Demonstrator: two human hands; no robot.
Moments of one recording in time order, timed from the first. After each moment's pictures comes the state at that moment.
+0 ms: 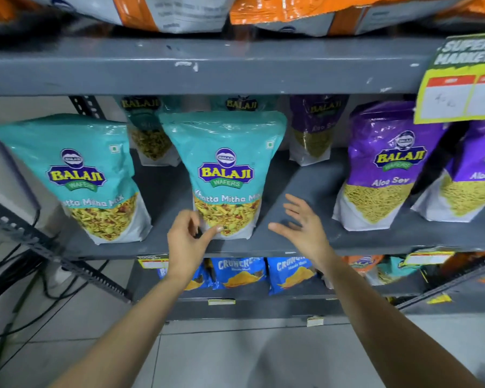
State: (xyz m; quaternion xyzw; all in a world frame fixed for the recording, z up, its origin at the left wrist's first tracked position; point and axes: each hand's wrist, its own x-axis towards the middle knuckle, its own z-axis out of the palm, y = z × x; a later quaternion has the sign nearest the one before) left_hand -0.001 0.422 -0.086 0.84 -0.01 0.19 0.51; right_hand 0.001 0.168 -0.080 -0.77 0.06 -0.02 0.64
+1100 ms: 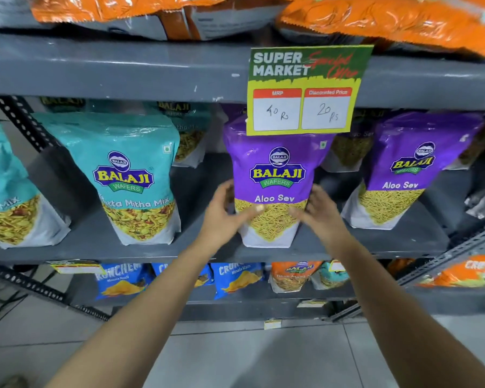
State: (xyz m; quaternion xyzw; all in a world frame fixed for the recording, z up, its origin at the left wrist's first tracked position) left_hand 0.026 0.187 -0.041 0.73 -0.07 -0.01 0.68; right_hand 0.010 -0.038 -0.043 -0.73 0.02 -0.02 0.68
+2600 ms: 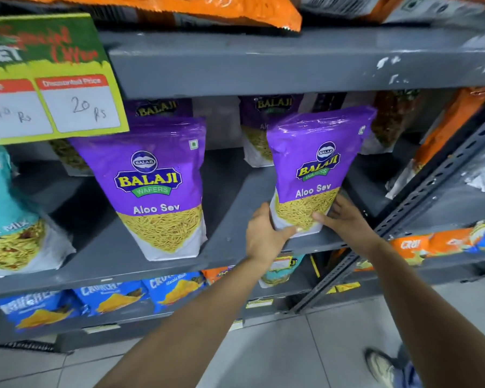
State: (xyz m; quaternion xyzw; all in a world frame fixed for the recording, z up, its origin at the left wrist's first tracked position) left_hand 0.003 -0.096 -0.083 0.83 -0.06 -0.03 0.55; right_hand -0.025 -0.289 -0.060 -0.75 0.07 -0.01 0.66
